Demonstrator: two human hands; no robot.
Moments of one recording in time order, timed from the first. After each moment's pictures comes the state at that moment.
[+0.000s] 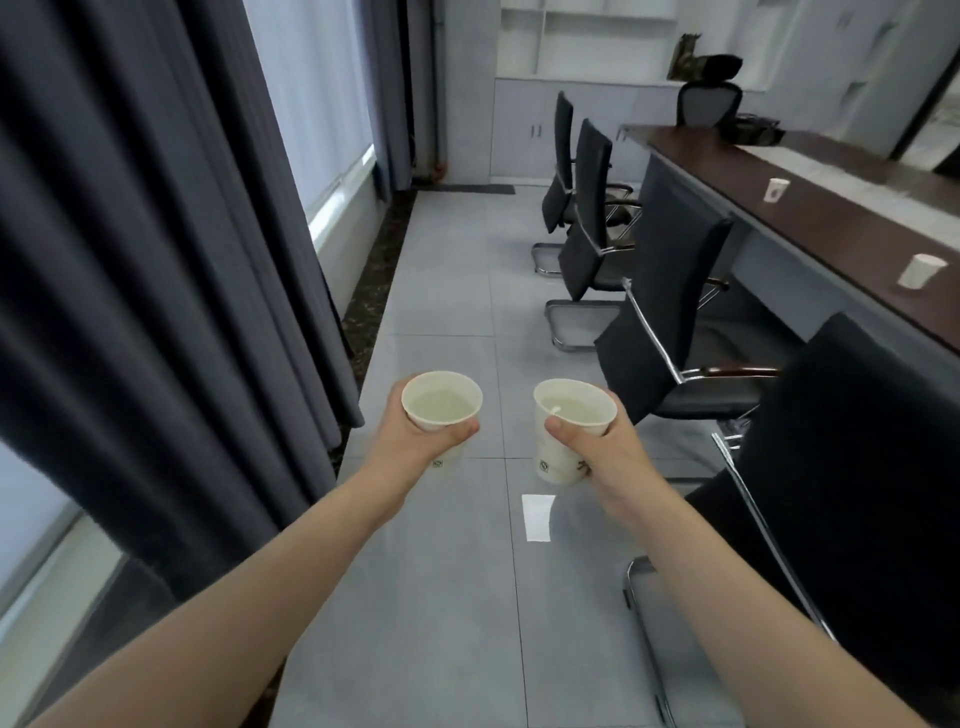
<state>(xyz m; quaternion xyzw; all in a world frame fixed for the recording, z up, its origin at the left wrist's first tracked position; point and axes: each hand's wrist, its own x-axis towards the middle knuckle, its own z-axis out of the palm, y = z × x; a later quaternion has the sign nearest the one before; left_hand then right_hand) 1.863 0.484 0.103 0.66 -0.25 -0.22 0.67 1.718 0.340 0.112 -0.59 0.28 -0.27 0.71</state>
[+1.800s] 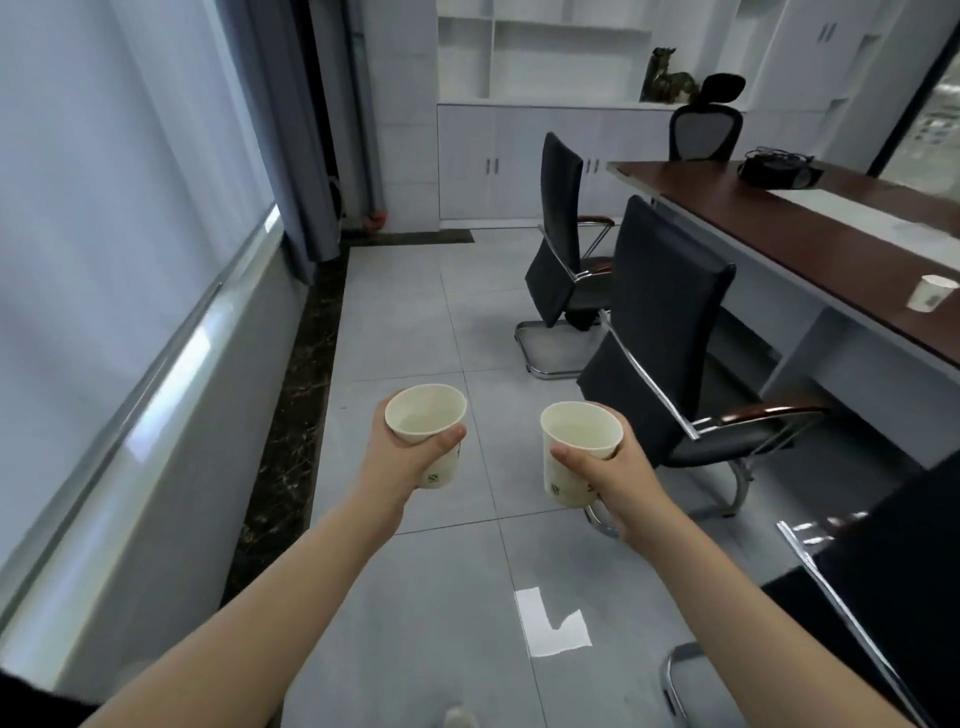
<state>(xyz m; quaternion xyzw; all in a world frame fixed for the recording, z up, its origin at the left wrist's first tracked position) 2.690 -0.190 0.091 0.61 -0.24 -0.31 0.69 2.511 -0.327 0.080 -0.60 0.32 -0.32 0.66</state>
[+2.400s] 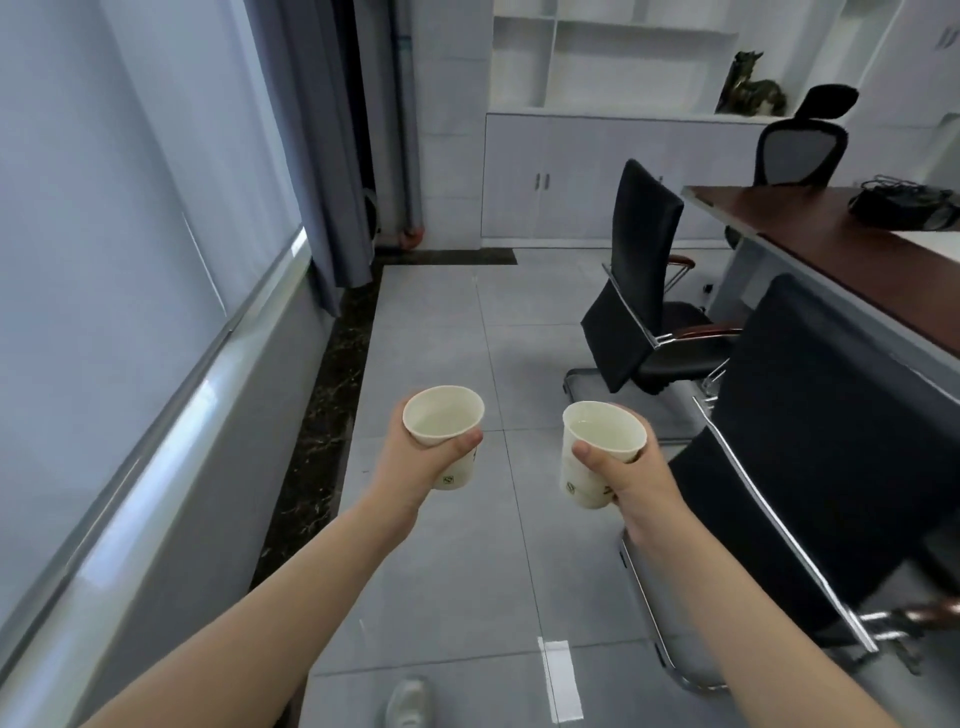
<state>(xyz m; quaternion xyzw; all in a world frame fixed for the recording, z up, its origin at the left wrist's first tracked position) 2.986 -0.417 0.102 0.63 -0.24 -0.29 0.68 2.818 -0.564 0.093 -0.59 0.31 -0.32 0.67</state>
